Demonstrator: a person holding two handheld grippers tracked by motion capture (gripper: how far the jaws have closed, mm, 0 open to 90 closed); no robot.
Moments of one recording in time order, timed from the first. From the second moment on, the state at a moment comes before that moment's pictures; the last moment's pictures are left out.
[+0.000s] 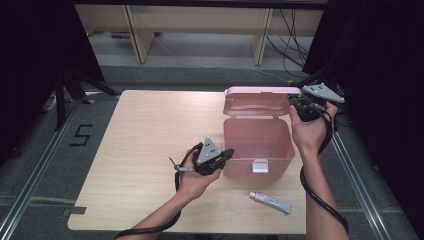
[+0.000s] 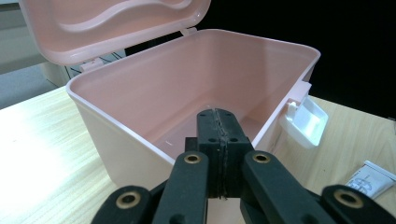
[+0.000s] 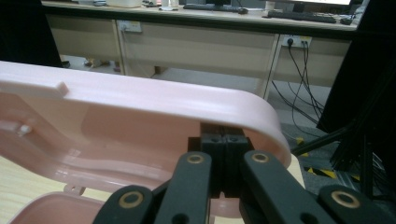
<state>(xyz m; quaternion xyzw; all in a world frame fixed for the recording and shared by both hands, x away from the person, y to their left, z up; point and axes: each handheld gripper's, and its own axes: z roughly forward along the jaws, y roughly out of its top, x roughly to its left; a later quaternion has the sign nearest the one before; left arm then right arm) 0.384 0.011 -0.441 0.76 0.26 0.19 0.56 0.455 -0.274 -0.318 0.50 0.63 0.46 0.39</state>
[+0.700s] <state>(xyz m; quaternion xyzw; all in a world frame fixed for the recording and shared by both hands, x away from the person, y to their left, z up) 0.384 0.011 -0.441 0.76 0.26 0.19 0.56 0.488 -0.274 -0.318 0.50 0.63 0.44 0.39</state>
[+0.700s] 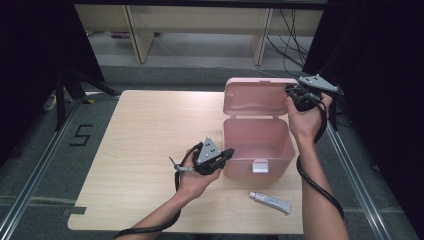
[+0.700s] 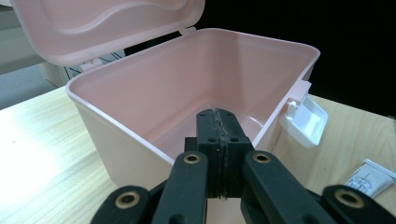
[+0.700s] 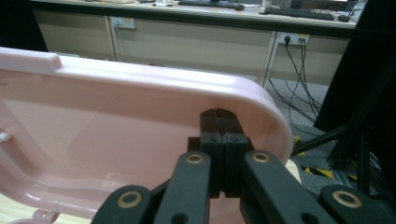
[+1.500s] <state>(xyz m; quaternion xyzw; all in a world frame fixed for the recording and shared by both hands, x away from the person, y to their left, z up) 0.385 0.011 -0.441 0.76 0.26 0.19 0.56 0.516 -0.270 -0.339 0.52 0.64 0.42 0.38</state>
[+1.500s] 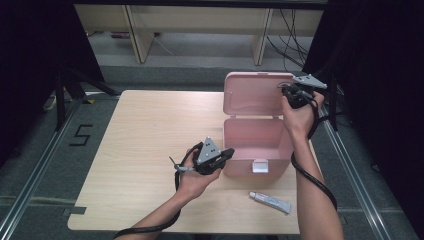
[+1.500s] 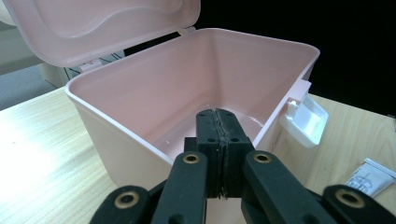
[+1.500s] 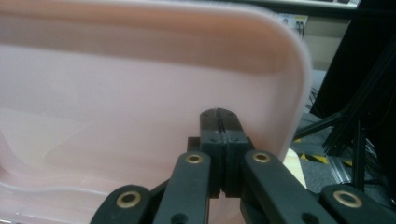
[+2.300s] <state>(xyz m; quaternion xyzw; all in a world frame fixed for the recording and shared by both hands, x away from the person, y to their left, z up) 0.385 0.011 -0.441 0.76 0.26 0.19 0.56 0.532 -0.262 -0.371 0.55 0.66 0.39 0.34</state>
